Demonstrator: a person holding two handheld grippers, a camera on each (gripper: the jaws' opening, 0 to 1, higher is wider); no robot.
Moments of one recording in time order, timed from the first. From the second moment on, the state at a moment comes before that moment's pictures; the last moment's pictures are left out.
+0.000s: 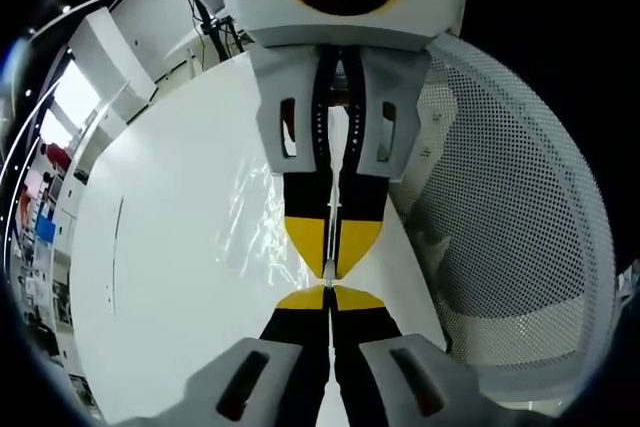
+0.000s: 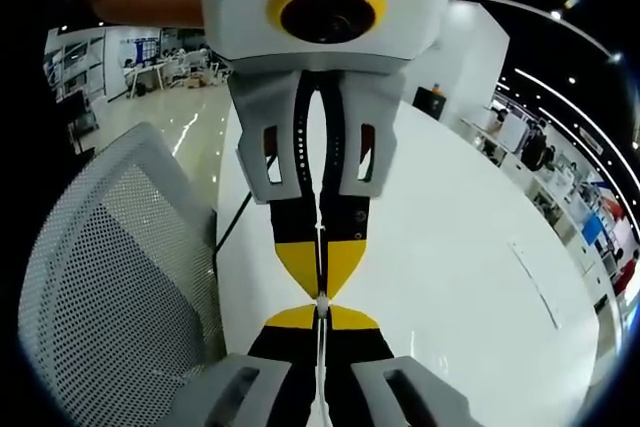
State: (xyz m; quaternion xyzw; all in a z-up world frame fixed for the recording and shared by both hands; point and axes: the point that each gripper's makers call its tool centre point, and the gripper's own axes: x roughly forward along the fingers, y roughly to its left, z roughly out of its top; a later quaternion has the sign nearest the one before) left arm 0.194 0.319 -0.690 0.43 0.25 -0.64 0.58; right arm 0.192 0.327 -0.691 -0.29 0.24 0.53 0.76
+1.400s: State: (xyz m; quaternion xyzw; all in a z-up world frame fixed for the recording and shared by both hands) left arm 0.199 0.329 -0.692 0.43 0.26 -0.64 0.58; right arm 0.192 0.323 -0.688 -0.28 0.25 0.53 0.76
